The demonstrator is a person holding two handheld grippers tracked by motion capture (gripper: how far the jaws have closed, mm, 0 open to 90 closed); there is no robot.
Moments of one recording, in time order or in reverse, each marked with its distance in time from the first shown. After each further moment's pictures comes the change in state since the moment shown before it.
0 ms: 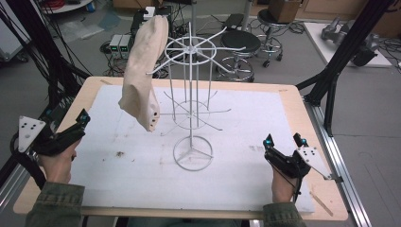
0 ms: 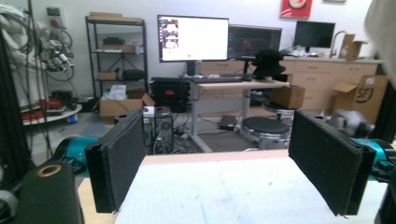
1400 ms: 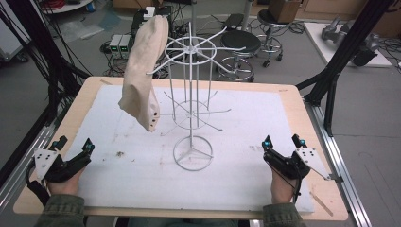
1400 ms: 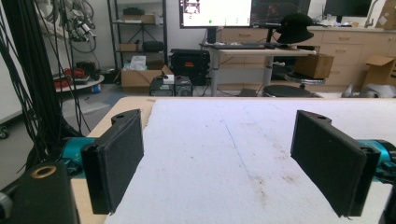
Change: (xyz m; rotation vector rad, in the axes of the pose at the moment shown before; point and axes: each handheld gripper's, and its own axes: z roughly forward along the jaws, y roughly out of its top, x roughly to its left) left arm 0.007 -0.079 -0.036 0.078 0.079 0.004; right arm 0.002 -0.001 -0.003 0.011 0.012 -0.002
